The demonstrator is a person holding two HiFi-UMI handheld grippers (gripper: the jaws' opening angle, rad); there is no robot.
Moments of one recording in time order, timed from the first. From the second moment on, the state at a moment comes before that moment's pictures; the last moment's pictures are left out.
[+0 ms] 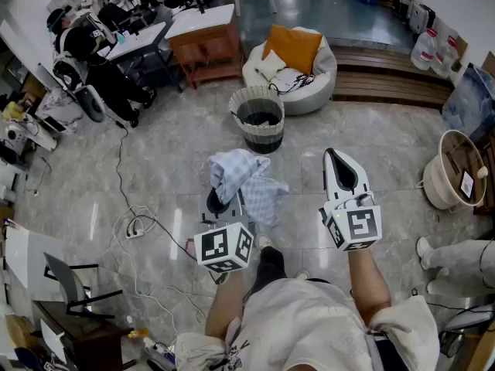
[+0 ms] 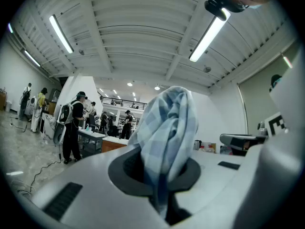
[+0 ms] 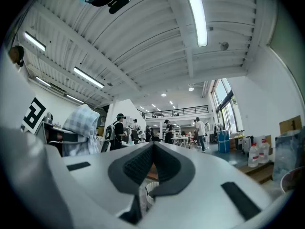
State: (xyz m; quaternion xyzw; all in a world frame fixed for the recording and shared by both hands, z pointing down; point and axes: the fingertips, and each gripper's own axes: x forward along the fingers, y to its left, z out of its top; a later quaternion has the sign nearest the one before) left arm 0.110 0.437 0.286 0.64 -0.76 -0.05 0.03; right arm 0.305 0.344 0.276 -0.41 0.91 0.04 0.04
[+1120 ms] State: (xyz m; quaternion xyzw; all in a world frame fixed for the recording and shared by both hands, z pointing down) left arm 0.068 0.368 0.303 0.66 -0.75 -0.05 0.05; right arm 0.264 0.284 0.293 -0.42 0.91 0.03 0.03
